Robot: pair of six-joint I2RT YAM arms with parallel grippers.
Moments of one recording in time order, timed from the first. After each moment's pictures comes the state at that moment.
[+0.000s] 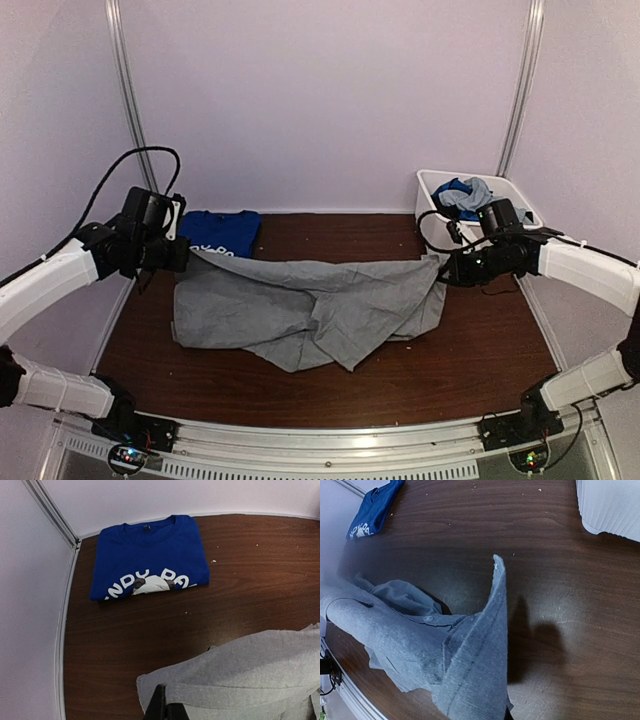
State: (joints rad) left arm -0.46 1.12 0.98 -0.59 -0.34 -0.17; right arm 0.33 1.26 0.91 -0.52 -0.29 0.31
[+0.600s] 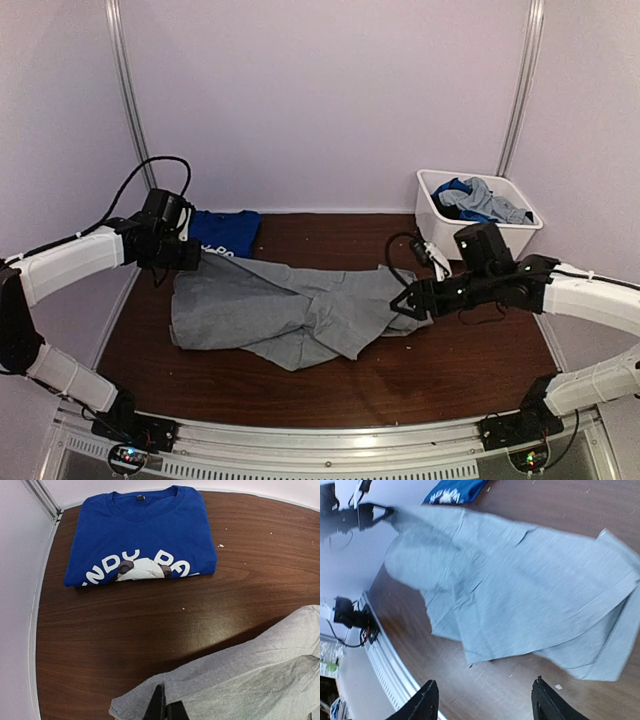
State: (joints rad) left arm -0.36 1.38 1.01 -0.49 -0.21 -0.22; right arm 0.64 1.12 0.82 -0.38 -0.33 0.40
